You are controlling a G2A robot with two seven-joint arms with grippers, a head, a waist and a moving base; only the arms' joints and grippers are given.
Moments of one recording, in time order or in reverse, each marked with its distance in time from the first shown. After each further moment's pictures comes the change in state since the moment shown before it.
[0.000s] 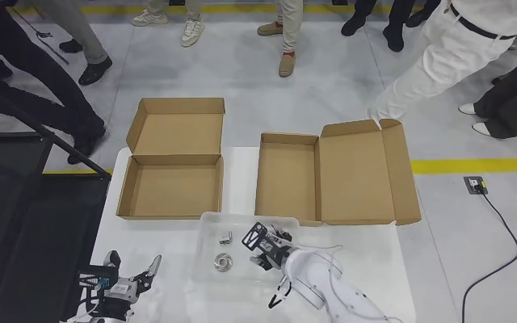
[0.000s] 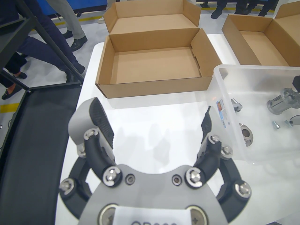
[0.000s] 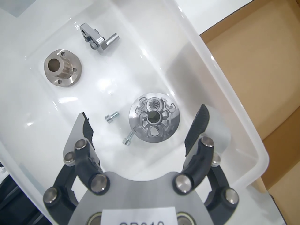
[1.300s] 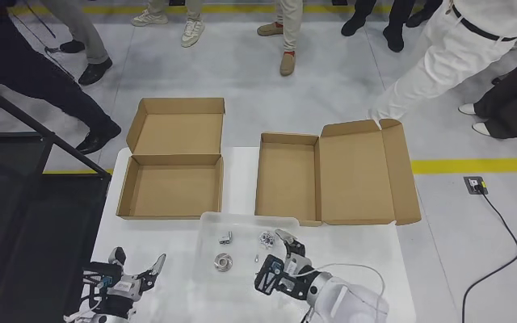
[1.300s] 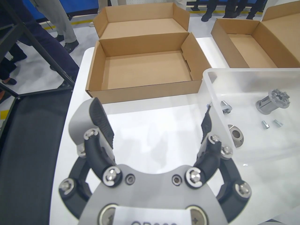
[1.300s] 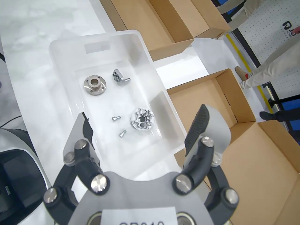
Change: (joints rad) left arm -0.022 0.012 0.009 0.004 -0.003 -0.042 0.003; right arm -0.321 0.142 0.188 -0.458 -0.291 -0.209 -0.287
